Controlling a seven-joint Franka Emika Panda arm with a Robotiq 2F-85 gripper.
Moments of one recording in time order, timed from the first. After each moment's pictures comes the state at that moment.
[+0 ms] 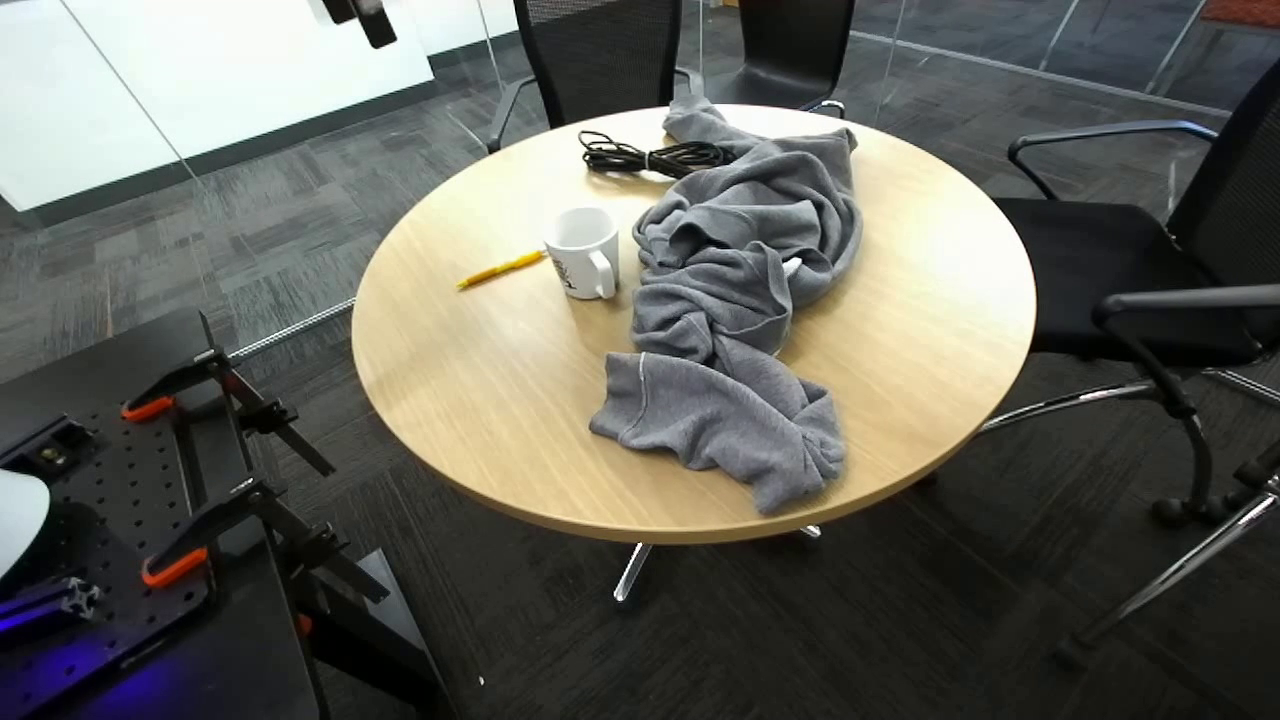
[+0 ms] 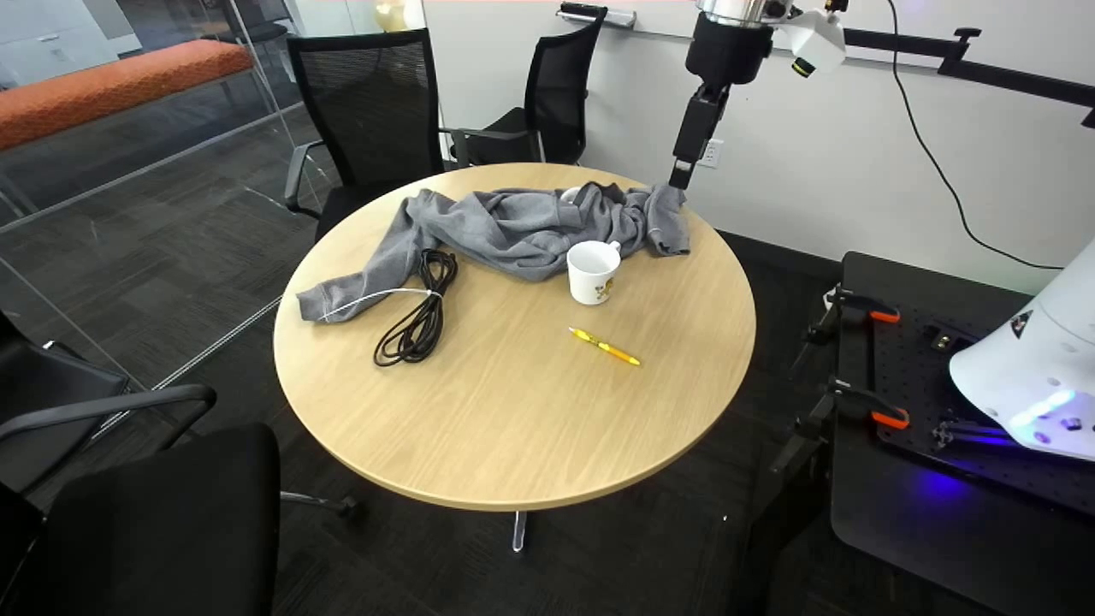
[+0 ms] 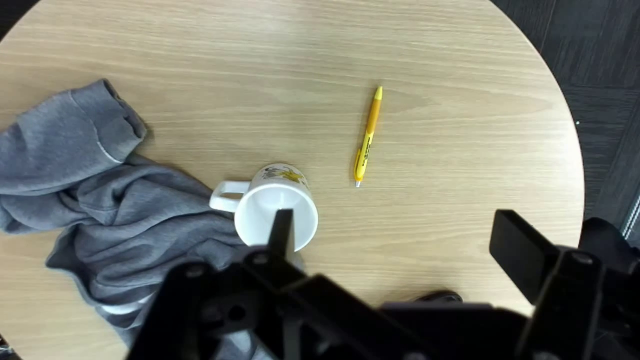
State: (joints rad) arm 0.05 -0.21 0.04 -2.41 0.07 2.31 0.03
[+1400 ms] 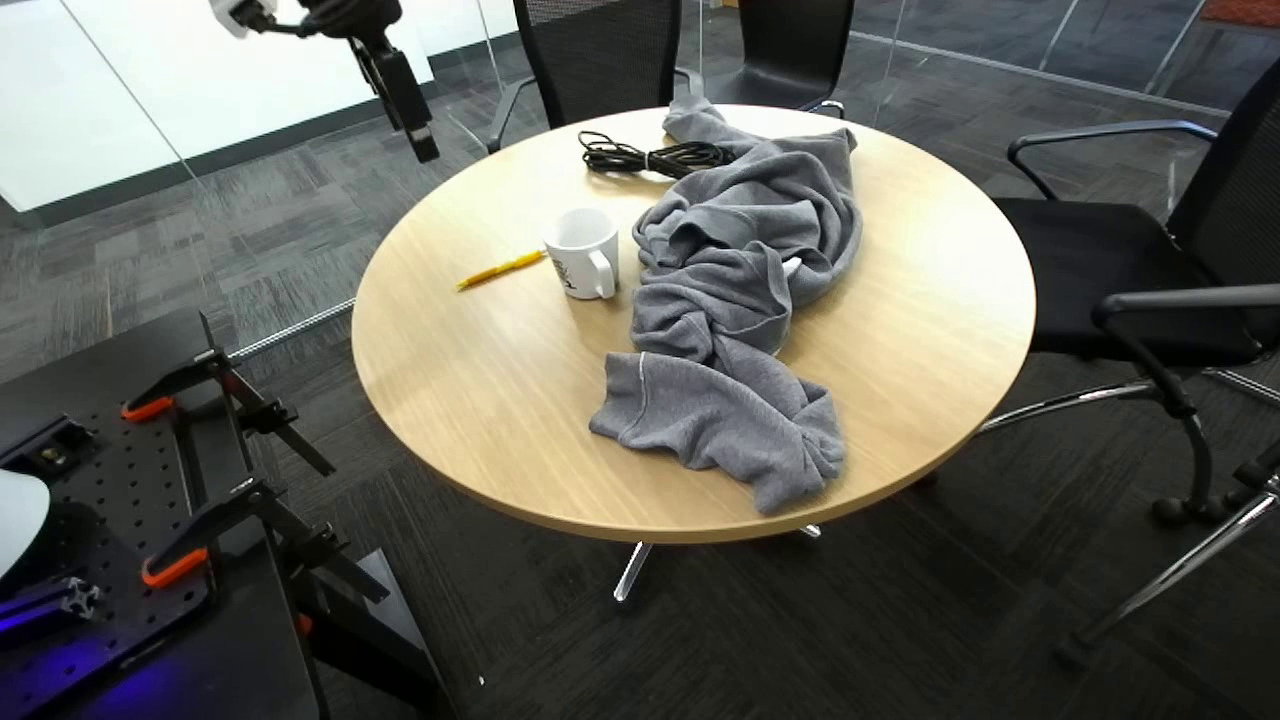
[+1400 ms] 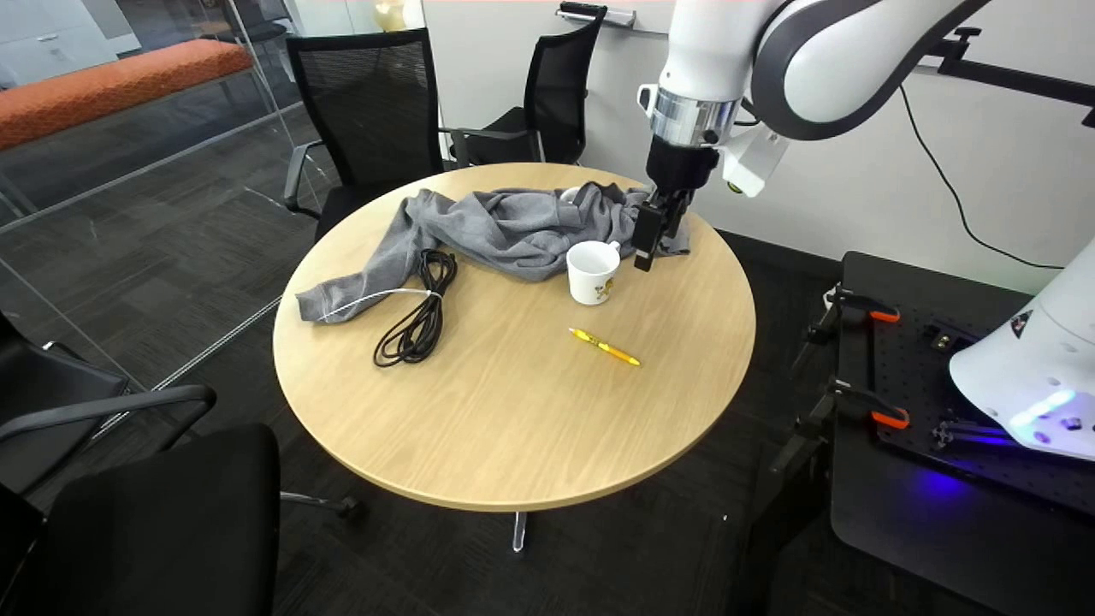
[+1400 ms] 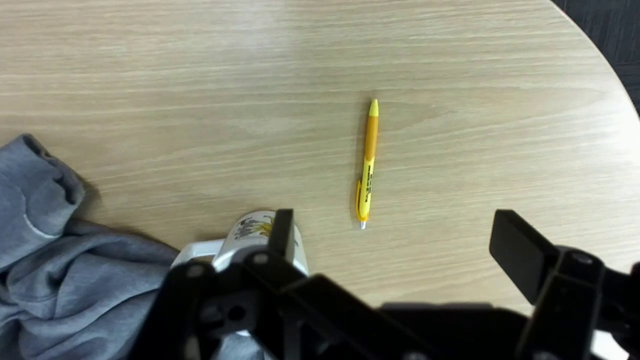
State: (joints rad) arm 0.06 0.05 0.09 -2.43 0.04 2.55 0.22
